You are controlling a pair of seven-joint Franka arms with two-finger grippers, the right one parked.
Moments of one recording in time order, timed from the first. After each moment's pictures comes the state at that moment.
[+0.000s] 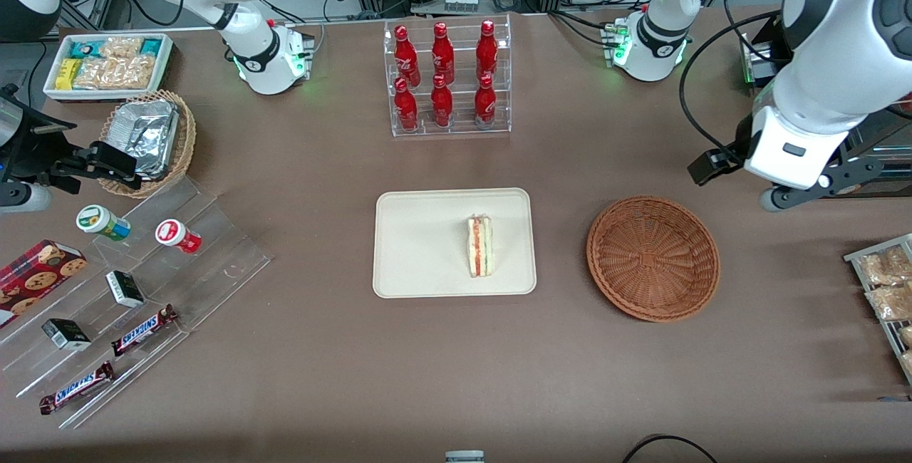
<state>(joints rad) 0.17 0.13 -0.44 -1.46 0.13 1.46 -0.57</state>
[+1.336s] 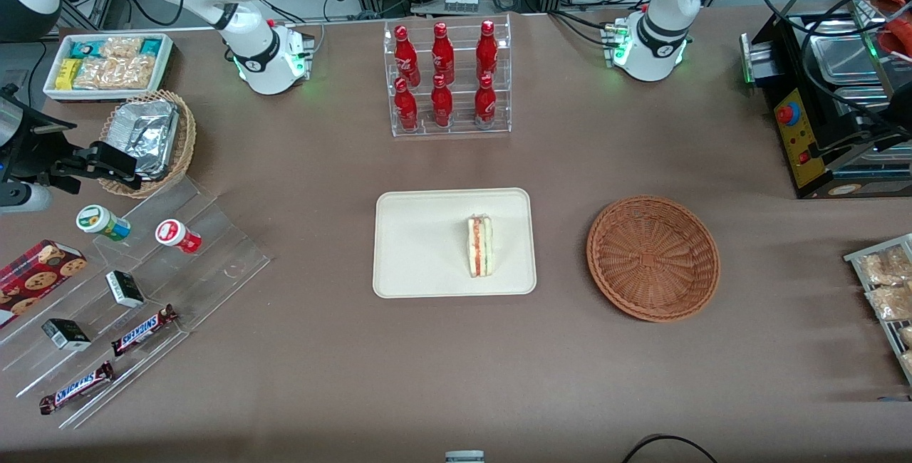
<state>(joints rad) 0.06 0.05 -0.01 -1.47 0.00 1.41 -0.03</state>
